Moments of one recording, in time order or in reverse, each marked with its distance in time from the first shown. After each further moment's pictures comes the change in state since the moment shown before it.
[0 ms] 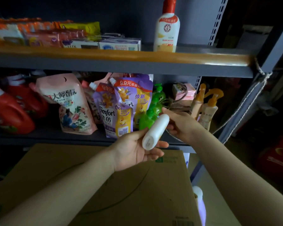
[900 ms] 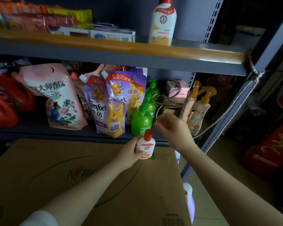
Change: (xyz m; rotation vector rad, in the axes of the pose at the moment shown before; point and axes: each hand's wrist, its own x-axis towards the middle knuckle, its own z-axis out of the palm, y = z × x) left_hand 0.062 -0.075 -0.075 0.996 0.390 0.284; right_hand -0.018 0.034 -0.011 -0.869 0.237 -0.591
